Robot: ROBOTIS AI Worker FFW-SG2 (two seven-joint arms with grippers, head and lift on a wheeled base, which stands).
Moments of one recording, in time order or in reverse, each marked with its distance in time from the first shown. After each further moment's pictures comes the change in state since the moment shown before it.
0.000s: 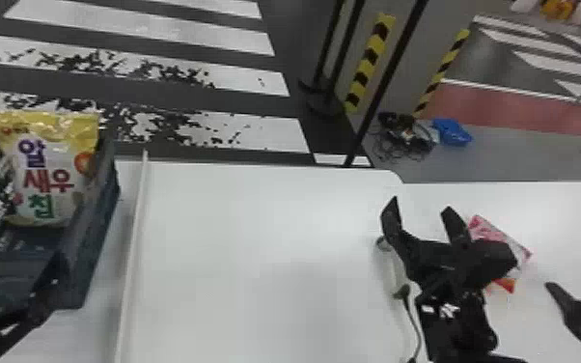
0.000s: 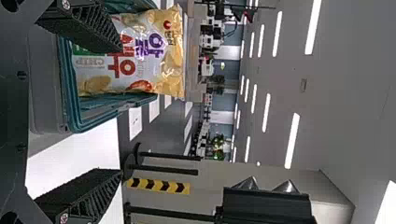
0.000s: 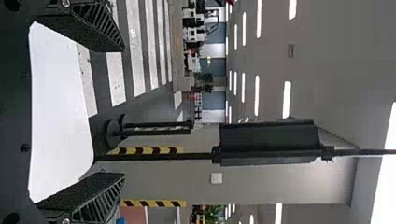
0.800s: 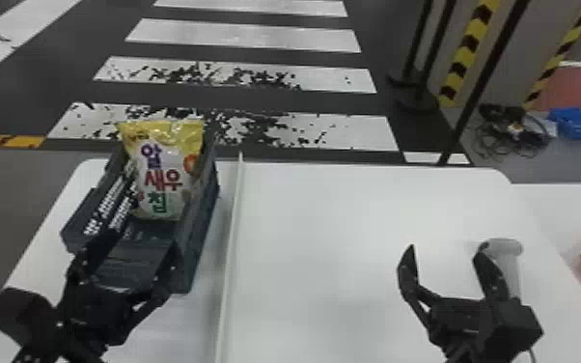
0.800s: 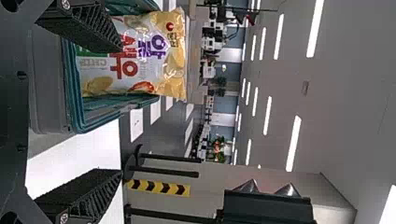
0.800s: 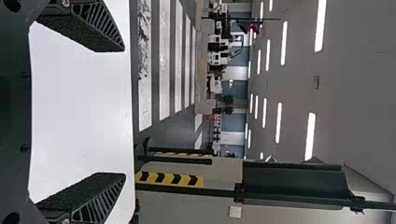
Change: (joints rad) left arm -0.001 -0.005 -0.003 0.003 0.002 0.006 0.014; right arm 0.160 0.057 0.285 -0.002 0.191 -0.089 -0.191
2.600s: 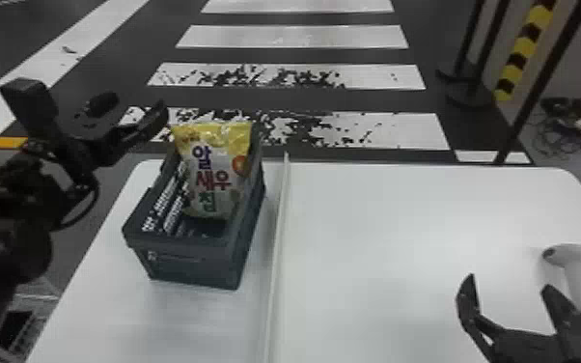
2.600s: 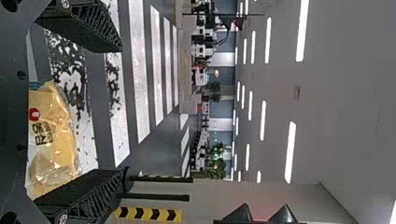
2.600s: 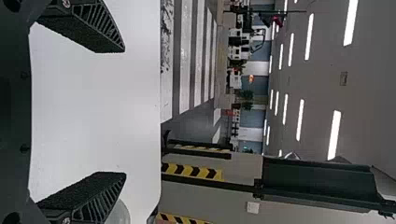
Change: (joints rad) left arm -0.648 0.229 0.091 0.274 0.188 0.392 -0.132; right arm 0.043 0.003 -0.027 0.014 0.008 0.035 0.000
